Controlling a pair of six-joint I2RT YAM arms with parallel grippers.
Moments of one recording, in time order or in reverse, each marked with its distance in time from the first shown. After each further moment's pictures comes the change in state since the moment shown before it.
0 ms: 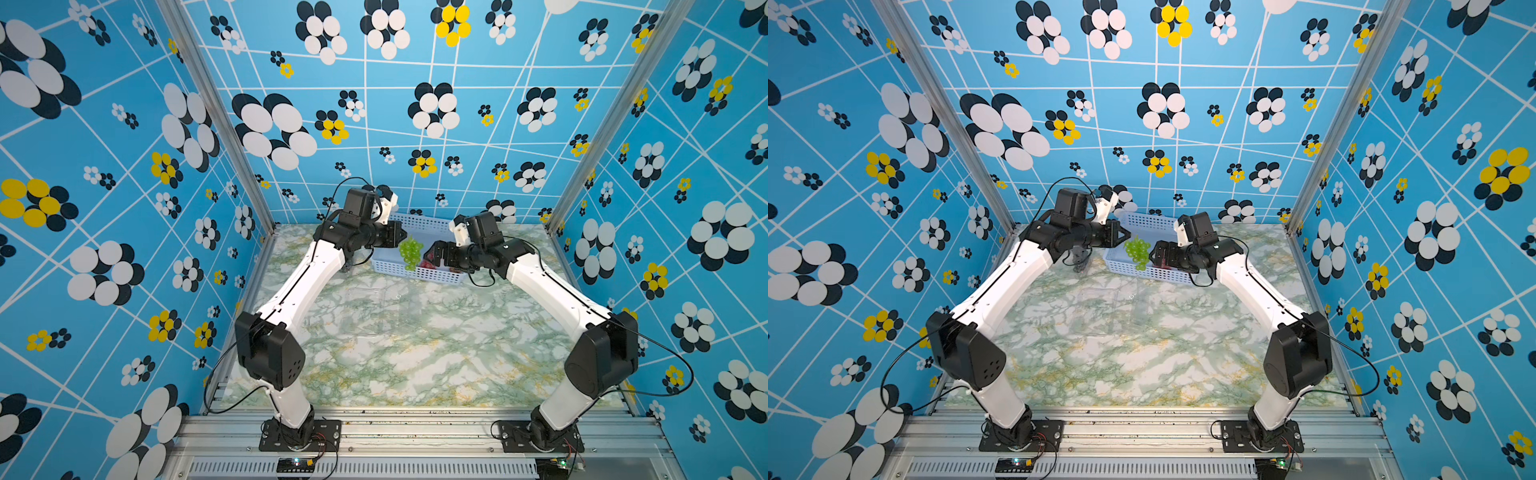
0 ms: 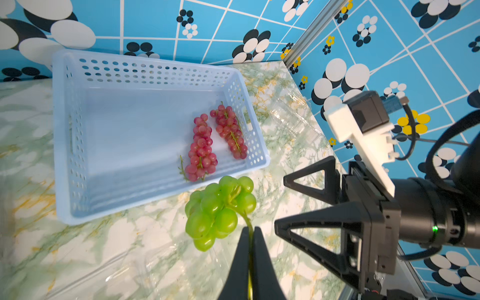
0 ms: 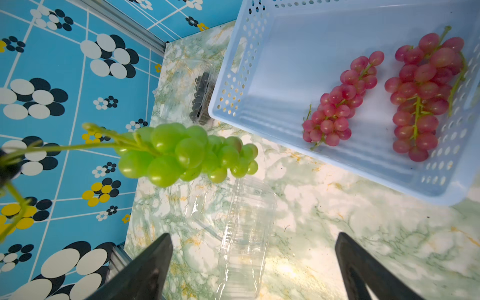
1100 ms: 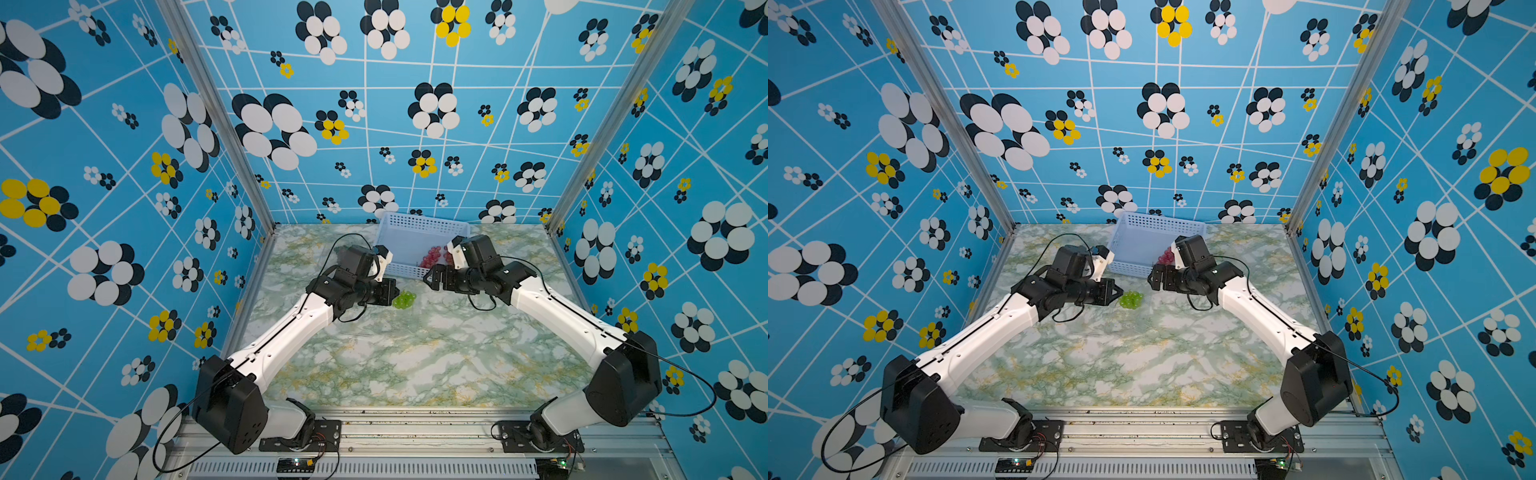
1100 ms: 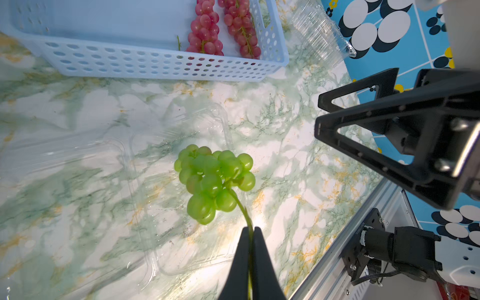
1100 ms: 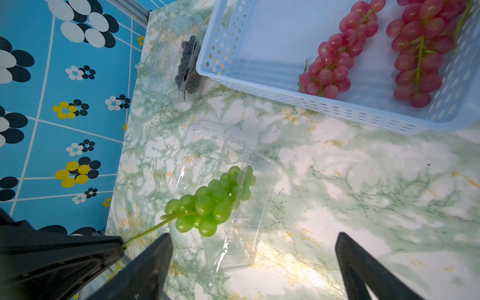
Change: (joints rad) left arm -0.108 -0.307 -0.588 0.119 -0.071 -0.088; right arm 0.093 -0.141 -0.229 0.048 0.096 0.040
